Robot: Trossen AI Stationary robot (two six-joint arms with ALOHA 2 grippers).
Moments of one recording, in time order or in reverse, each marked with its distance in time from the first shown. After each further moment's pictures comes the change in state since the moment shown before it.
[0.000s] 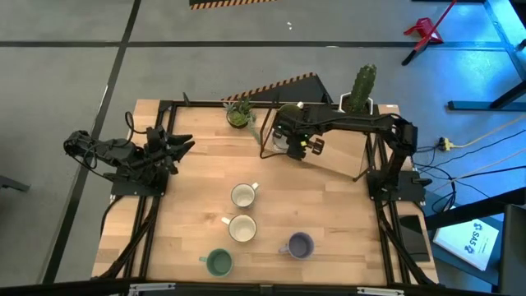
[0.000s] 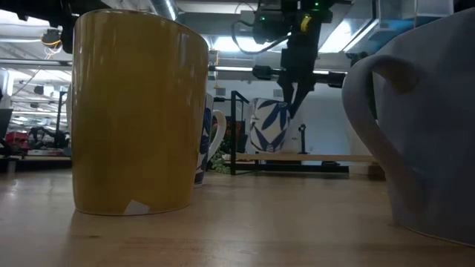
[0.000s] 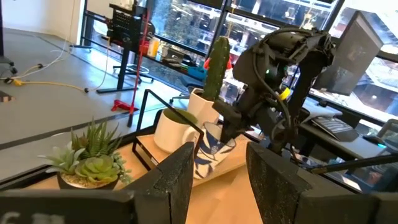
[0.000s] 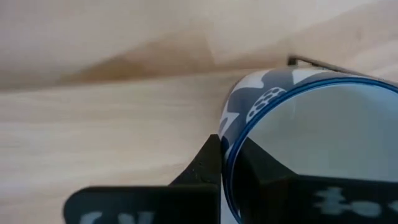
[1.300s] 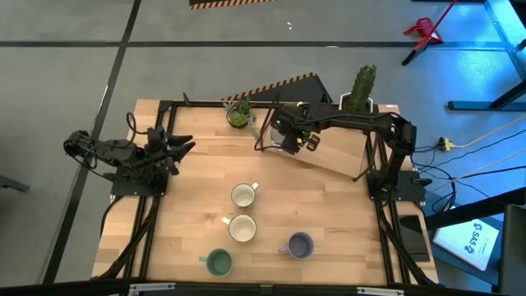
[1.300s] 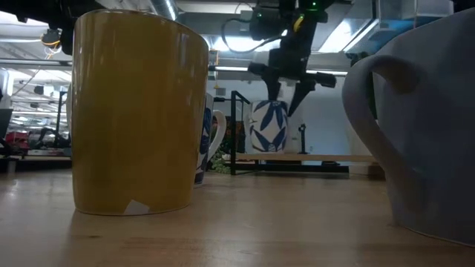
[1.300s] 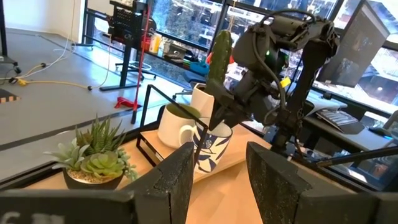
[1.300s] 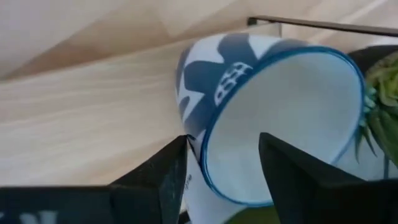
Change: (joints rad) left arm 0.000 0.000 0.000 -0.034 0.000 0.001; right arm -0.023 0.008 0.043 0.052 0.079 0.108
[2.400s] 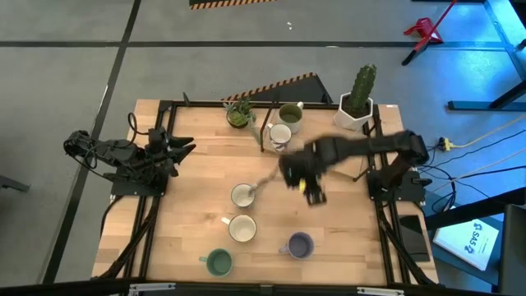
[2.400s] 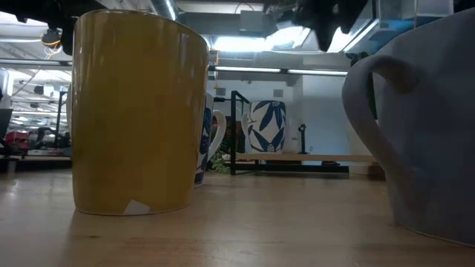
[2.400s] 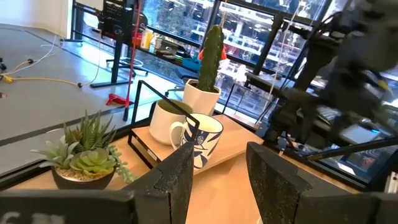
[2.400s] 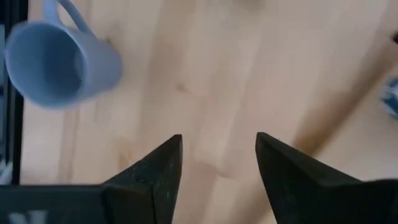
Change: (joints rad) left arm 0.000 0.000 0.000 -0.008 0.044 -0.010; right arm 0.458 -0.070 0.166 -0.364 -0.268 1.329
